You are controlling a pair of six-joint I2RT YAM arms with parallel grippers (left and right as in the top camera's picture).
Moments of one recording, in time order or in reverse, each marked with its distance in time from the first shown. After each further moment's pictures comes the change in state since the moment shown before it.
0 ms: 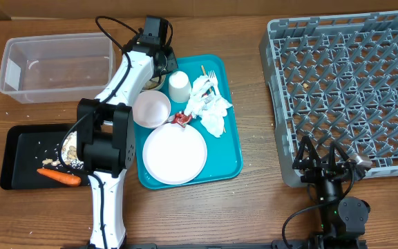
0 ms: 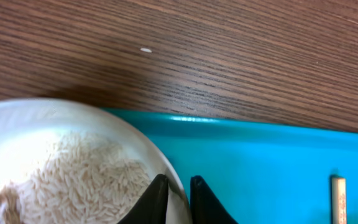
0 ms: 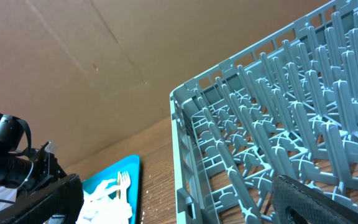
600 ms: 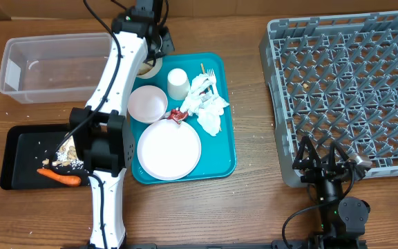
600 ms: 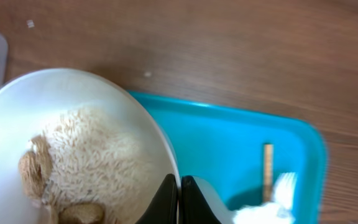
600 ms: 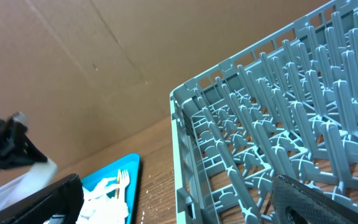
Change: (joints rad) left arm 0.002 0.008 0.381 -0.386 0.014 0.002; right arm 0.000 0.000 0.000 0.000 0.000 0.000
